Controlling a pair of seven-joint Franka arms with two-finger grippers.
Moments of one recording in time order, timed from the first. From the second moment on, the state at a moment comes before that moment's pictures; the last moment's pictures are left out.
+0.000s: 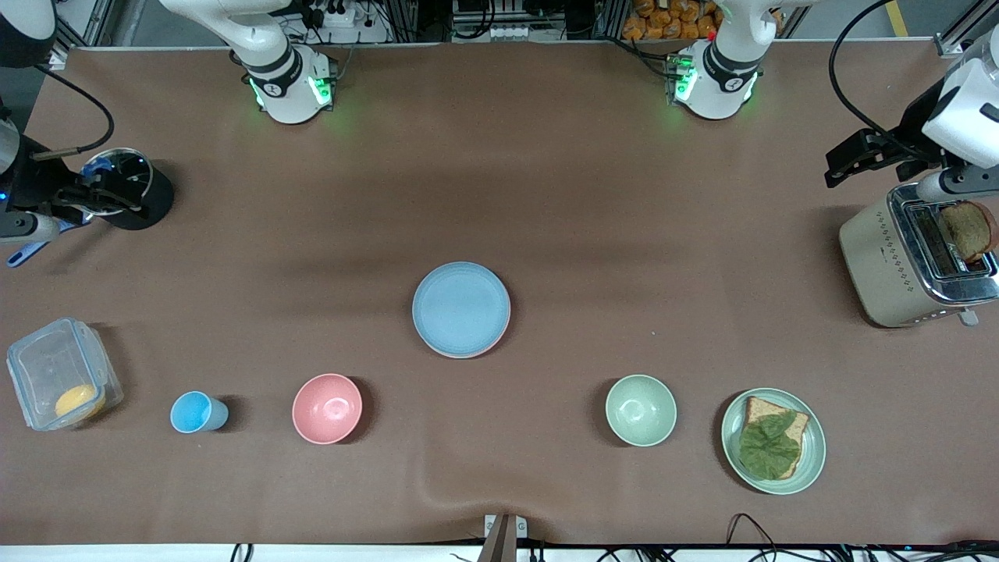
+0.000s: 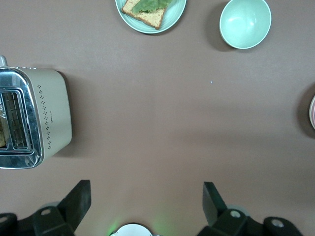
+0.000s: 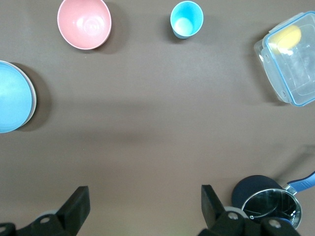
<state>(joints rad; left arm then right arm) 0.03 -0.02 -0.15 -1.53 0.00 1.45 -0.20 0.06 0.01 -0.09 -1.62 0.02 1.56 -0.09</state>
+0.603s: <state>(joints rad) 0.03 -0.02 -0.15 -1.53 0.00 1.45 -0.20 0.05 0.01 -0.09 -1.63 0.02 1.55 -0.09</state>
